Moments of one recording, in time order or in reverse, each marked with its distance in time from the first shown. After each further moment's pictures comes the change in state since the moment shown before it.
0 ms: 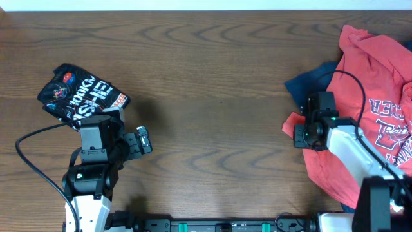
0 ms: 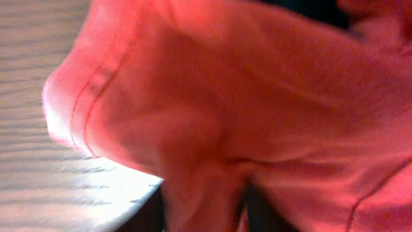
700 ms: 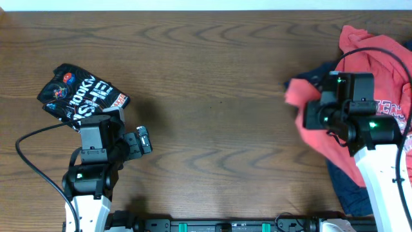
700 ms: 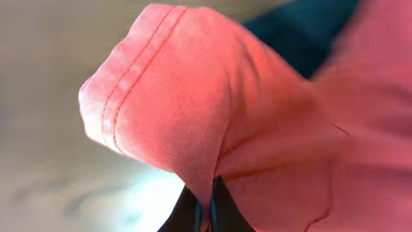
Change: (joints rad) left arm 0.000 0.000 0.000 0.000 0.000 0.000; right arm 0.017 -0.339 0.327 -0.301 -0.251 -0.092
